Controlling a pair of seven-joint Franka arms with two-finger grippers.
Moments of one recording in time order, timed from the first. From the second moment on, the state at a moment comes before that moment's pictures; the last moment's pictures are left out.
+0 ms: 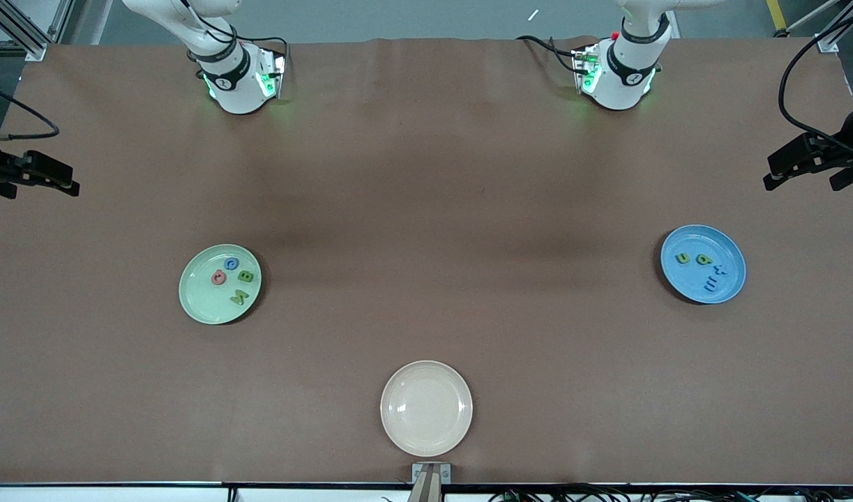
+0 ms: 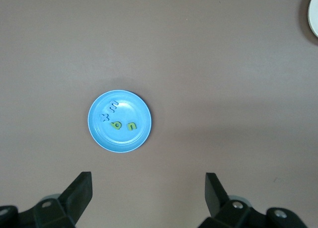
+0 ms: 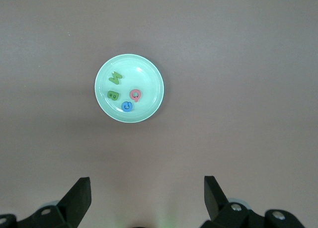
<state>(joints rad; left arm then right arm) 0.03 -0.01 -0.03 -1.54 -0.01 1.57 0.02 -0.02 0.03 -0.06 -1.52 -0.02 1.48 -0.12</state>
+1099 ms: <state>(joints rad) 0.03 -0.01 -0.03 -1.54 -0.01 1.57 0.02 -0.03 -0.17 -0.05 -1.73 -0.02 1.55 -0.09</state>
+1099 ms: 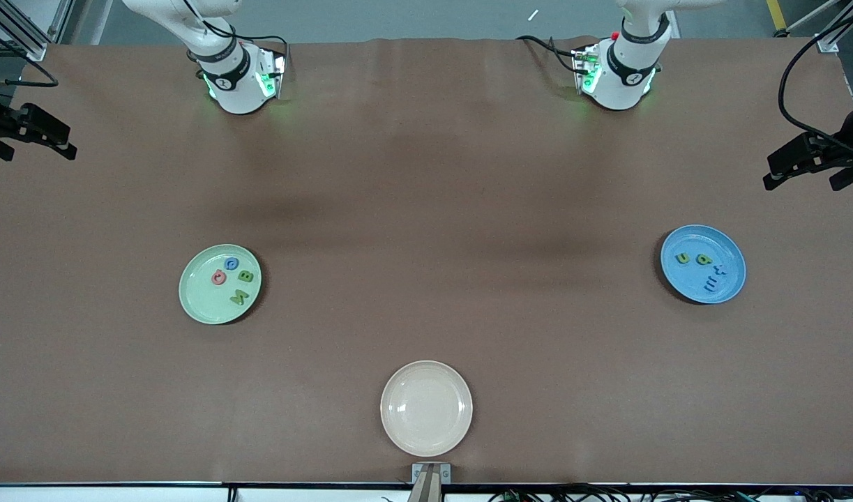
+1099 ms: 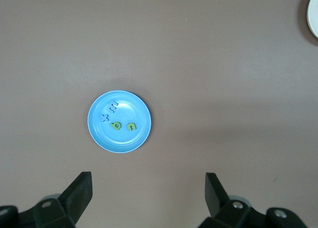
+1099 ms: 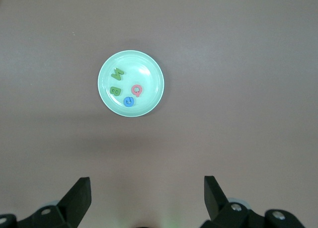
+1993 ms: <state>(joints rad) 0.03 -0.01 -0.03 -1.54 -0.01 1.57 0.02 -0.03 -0.09 -0.05 -1.64 -0.02 1.55 -0.09</state>
